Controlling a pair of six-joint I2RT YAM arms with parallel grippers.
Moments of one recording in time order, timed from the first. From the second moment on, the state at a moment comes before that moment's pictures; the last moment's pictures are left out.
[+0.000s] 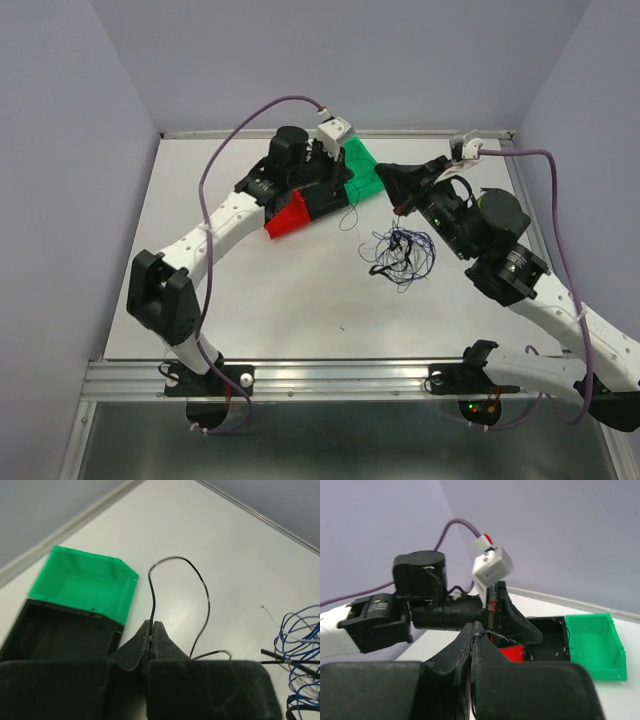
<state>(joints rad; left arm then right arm) -0.59 1.55 1.44 -0.14 0.31 0.01 0.84 0.97 1.16 0.10 0.18 0.25</state>
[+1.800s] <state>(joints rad) -0.78 1.44 0.90 0.52 0.57 0.12 0.84 1.14 1.08 -0.08 0.54 0.41</state>
